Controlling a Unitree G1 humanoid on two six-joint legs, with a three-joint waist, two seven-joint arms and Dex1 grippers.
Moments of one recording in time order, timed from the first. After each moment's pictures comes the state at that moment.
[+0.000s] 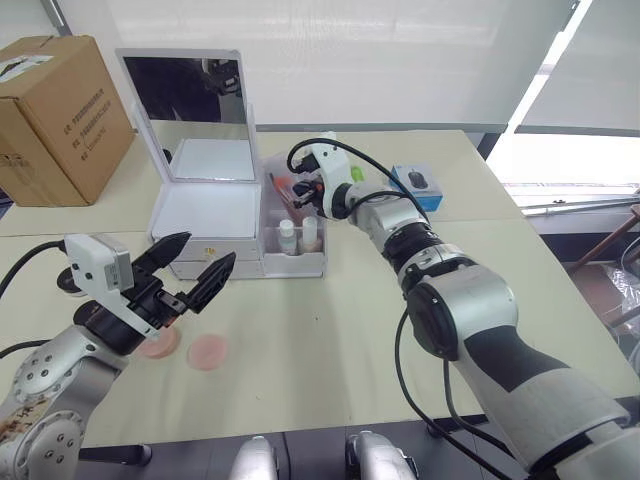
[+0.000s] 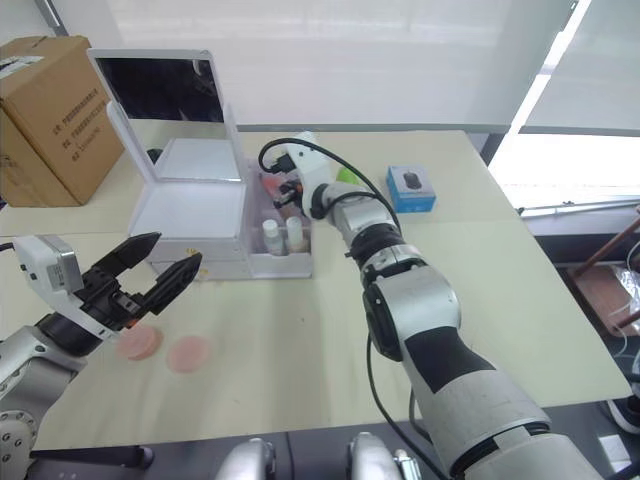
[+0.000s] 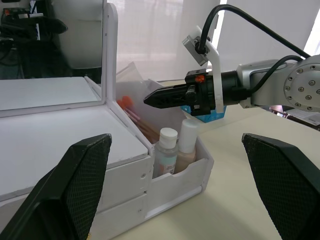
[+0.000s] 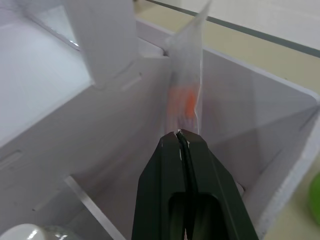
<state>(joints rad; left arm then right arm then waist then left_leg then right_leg) 0.12 0.60 0.47 -0.73 -0.89 0.57 -0.40 -1.43 -0.02 -0.07 1.36 -0.01 0.14 0.47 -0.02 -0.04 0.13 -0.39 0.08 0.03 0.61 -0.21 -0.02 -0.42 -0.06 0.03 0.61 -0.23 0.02</state>
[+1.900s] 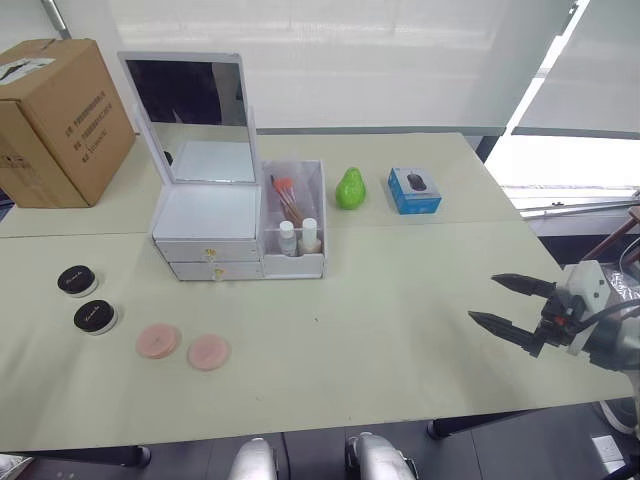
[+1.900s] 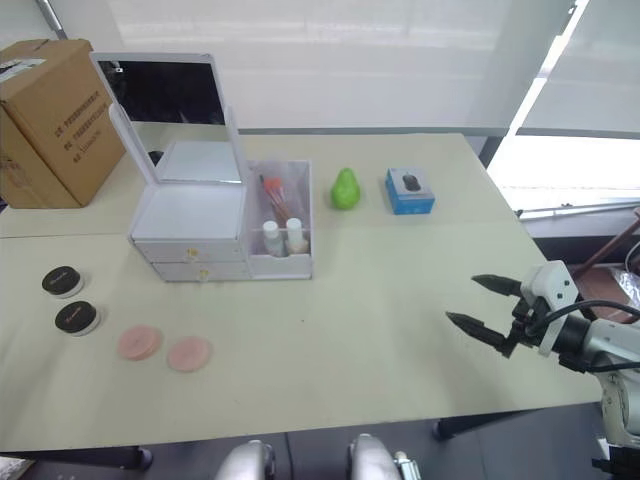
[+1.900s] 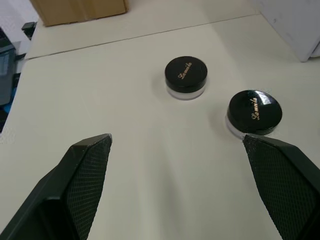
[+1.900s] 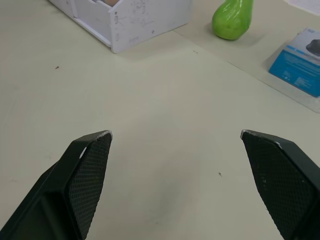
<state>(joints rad) 0.25 1.14 0.88 0.69 -0.47 0.13 -1.16 0.01 -0.78 -0.43 -0.13 0.42 0.29 1.15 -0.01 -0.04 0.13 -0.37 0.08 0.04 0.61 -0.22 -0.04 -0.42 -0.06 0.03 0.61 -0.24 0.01</state>
